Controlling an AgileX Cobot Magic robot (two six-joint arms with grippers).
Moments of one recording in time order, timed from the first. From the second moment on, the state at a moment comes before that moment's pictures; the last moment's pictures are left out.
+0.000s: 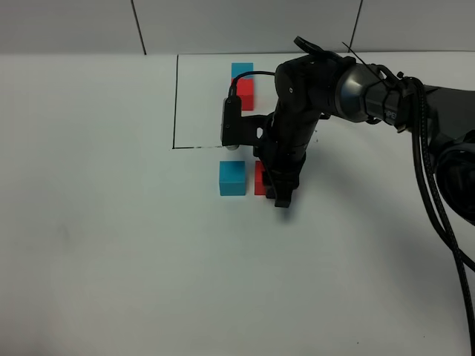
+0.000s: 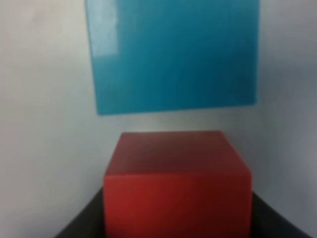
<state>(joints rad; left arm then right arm) -0.02 0.00 -0.50 -0.09 1.04 0.07 0.40 2.30 -1.71 0.13 0.91 -1.01</state>
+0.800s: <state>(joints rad) -0.02 0.00 -0.50 -0.09 1.04 0.07 0.43 2.31 -1.73 0.14 0.89 -1.02</state>
